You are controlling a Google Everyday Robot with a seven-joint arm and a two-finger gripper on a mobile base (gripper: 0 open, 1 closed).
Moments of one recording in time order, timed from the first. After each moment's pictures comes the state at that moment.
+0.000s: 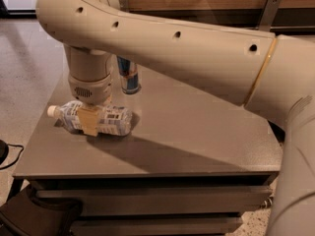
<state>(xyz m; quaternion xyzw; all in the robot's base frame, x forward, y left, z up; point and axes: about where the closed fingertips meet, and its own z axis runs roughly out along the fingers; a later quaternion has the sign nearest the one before) 0.494 0.140 0.826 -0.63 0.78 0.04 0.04</state>
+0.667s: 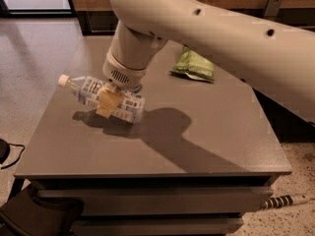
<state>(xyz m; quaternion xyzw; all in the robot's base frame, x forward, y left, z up) 0.517 0.108 0.866 -0.61 0.76 0.14 0.18</state>
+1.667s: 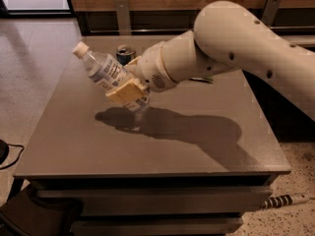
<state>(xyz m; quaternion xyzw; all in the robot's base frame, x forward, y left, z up) 0.529 0.080 0.907 -0.57 0.67 0.25 0.41</state>
